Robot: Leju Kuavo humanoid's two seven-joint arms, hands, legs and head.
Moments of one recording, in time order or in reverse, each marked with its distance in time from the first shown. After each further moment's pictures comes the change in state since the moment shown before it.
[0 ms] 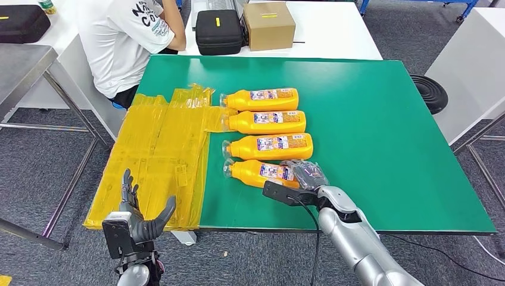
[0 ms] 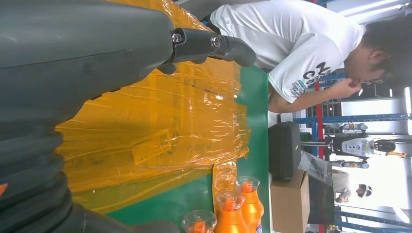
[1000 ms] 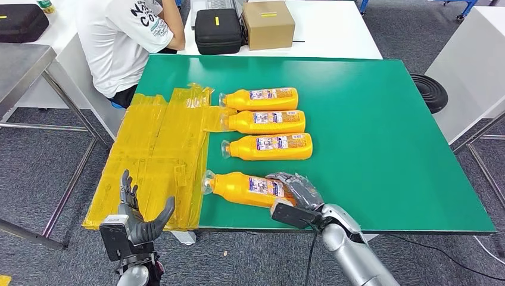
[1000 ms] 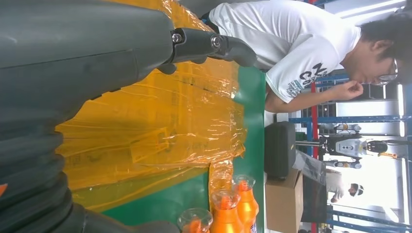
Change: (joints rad) left arm 0.001 0.004 -0.002 0.010 0.039 -0.005 -0.041; right arm 0.149 0.003 -0.065 -0.134 -0.266 -0.043 -0.423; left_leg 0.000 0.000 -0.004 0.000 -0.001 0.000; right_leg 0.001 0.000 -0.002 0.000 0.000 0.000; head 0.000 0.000
